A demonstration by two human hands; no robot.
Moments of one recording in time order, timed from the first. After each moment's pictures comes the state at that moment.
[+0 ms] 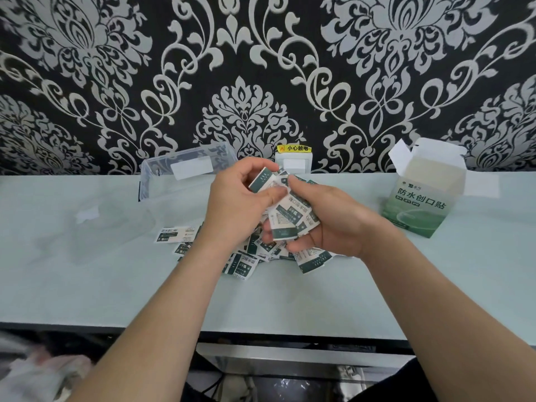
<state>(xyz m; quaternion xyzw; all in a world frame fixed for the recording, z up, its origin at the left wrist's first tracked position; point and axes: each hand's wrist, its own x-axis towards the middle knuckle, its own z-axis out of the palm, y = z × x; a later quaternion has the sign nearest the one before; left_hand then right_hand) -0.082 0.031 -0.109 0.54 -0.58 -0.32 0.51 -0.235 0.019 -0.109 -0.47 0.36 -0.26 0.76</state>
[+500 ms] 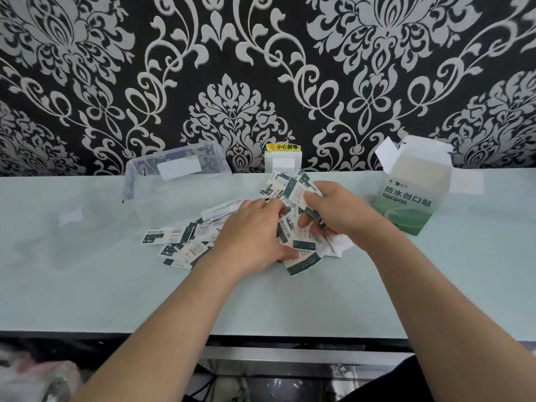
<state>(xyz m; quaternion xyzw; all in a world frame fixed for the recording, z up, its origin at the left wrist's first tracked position) -0.109 0.033 -0.136 0.63 -0.77 -0.11 0.07 -0.259 0.001 -0.123 -0.60 0.60 -0.25 0.46</state>
